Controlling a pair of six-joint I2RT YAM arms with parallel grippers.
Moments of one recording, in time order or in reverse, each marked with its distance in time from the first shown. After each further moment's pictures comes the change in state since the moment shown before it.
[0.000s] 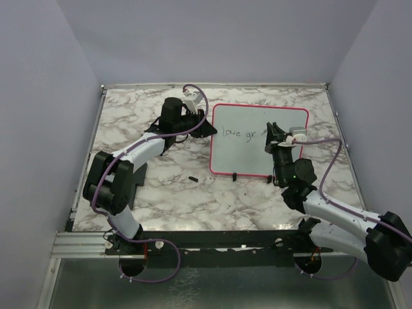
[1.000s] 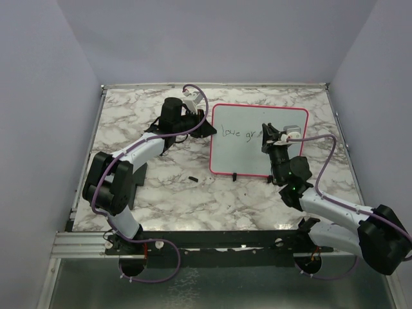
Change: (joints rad) left arm 0.000 -0.006 0.000 -0.012 -0.013 0.011; right arm -0.033 0.067 -0.006 0.016 -0.068 0.034
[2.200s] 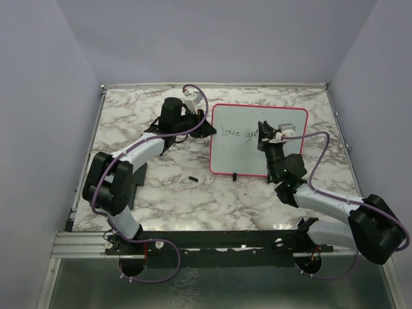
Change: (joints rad) left arm 0.000 -0.002 0.000 -0.005 -0.002 0.003; right arm 0.000 0.107 0.029 0.097 -0.008 -0.021
